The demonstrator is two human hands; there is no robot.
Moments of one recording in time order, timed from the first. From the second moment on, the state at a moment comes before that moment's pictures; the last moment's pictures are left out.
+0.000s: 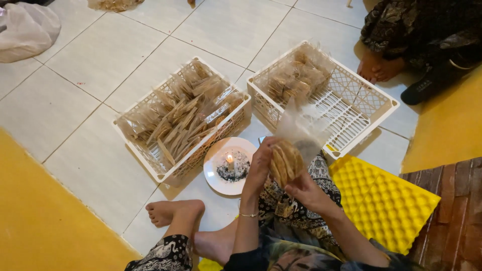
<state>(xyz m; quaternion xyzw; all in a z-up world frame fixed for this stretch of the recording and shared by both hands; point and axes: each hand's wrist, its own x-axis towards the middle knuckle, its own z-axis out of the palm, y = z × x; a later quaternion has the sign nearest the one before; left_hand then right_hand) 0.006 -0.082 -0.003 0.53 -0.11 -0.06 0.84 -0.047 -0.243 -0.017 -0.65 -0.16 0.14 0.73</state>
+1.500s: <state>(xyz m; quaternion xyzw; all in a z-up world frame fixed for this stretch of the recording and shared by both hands) -0.043 -0.035 0.096 0.61 -0.16 0.00 0.78 -0.029 -0.186 0.064 -0.72 -0.17 0.05 0.67</state>
